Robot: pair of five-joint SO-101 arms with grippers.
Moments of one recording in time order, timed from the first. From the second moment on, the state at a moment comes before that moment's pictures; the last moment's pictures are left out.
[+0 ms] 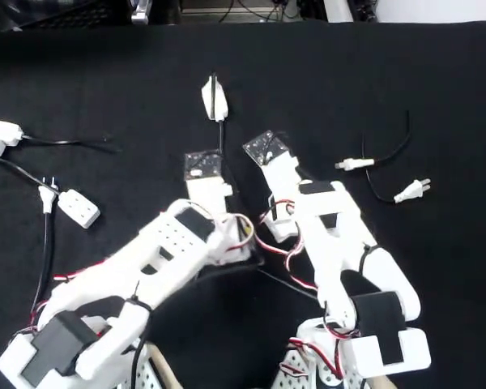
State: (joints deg) left arm 34.3 -16.6 46.5 50.4 43.2; right arm -9.1 -8.1 49.7 44.7 25.5
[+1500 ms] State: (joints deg) left arm 26.8 -8.2 48.4 43.0 59.9; right arm -9.1 -8.1 49.7 44.7 25.5
